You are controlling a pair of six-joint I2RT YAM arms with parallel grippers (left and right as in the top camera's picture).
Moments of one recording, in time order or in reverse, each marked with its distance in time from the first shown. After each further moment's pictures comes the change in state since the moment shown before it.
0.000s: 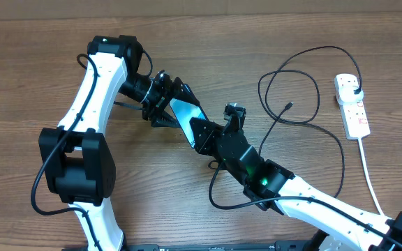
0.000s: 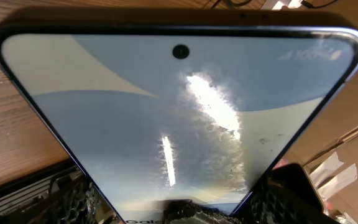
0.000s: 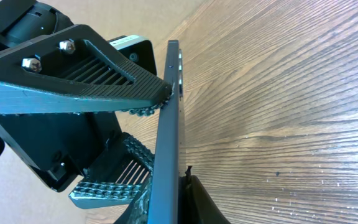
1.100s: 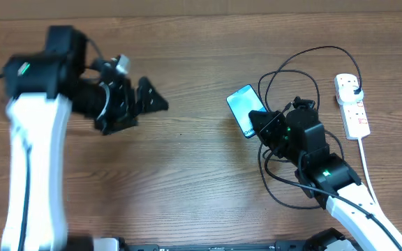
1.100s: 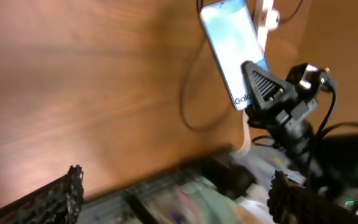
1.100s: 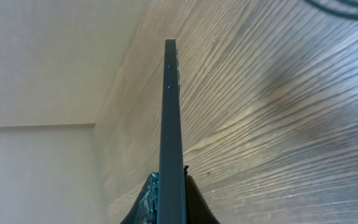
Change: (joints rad) left arm 0.129 -0.479 0.054 -0.102 -0.263 0.166; right arm -0.455 -0.293 0.000 -0.486 -0.323 0.141
